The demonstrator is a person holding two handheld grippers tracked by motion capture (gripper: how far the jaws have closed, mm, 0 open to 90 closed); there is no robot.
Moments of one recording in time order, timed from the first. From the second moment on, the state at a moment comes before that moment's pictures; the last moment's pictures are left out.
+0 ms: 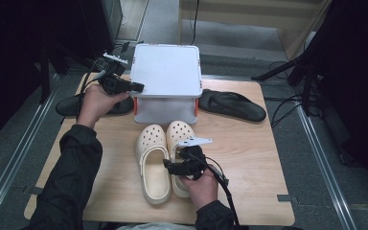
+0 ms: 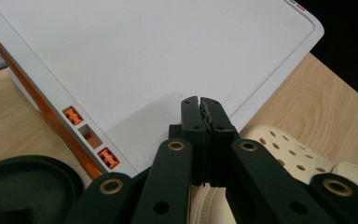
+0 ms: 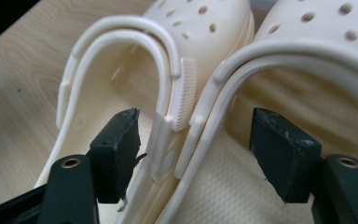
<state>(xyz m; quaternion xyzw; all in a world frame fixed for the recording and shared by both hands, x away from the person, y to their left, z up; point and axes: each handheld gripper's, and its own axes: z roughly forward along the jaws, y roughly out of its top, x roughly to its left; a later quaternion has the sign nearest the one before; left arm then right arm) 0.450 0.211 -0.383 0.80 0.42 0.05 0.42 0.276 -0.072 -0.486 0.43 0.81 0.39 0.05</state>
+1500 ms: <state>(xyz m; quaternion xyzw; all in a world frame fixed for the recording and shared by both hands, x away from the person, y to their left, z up) 0.452 0.213 -0.384 0.80 0.42 0.04 0.43 0.304 -0.070 -0.476 0.48 0.79 0.39 0.06</state>
